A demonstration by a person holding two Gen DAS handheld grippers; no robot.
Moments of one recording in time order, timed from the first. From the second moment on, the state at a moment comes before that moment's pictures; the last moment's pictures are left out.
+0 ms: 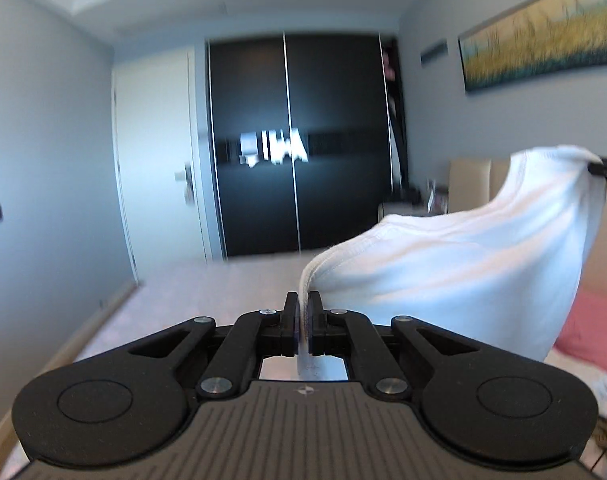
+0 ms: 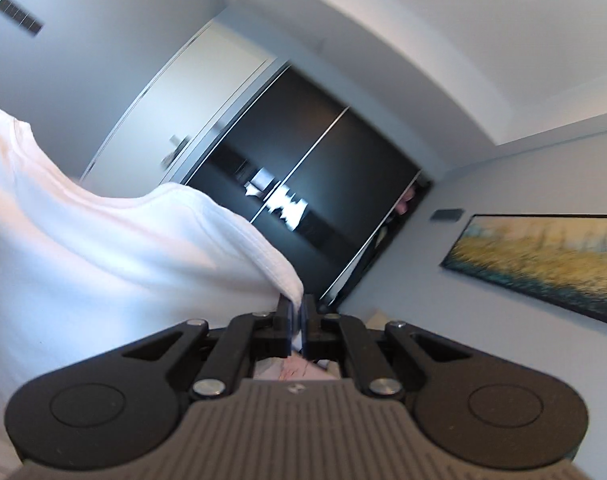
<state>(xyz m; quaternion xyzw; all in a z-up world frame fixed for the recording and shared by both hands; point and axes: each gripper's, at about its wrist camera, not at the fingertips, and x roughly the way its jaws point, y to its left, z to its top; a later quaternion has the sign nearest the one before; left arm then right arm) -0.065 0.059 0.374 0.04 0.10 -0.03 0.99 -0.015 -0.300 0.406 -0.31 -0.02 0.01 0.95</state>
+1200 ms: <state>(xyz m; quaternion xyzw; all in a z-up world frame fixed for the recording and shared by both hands) -0.139 0.099 0.379 0.10 -0.05 0.00 0.99 -0.127 -0.310 0.401 -0.23 -0.10 0.05 0.97</state>
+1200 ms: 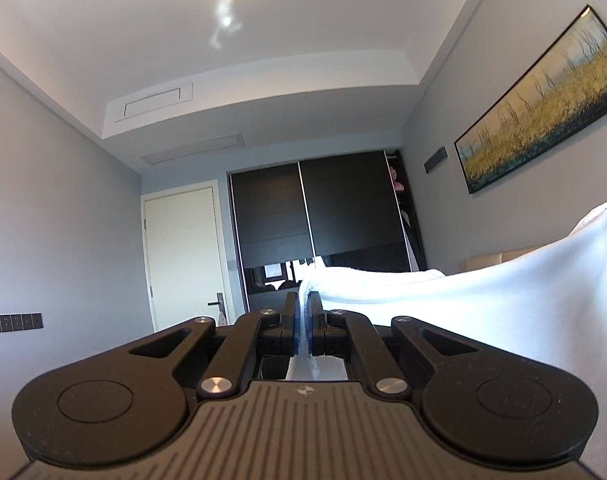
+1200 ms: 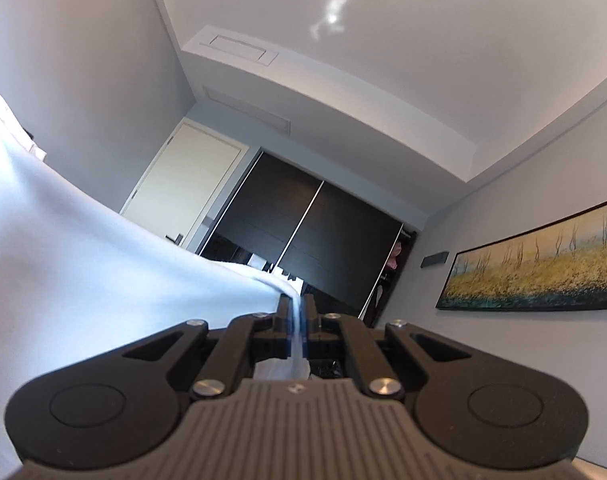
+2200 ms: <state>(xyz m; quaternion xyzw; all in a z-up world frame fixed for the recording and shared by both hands) 0.387 0.077 0.015 0.21 0.34 -0.02 0.92 0.390 -0.228 0.013 -0.25 0.32 0.07 0.91</state>
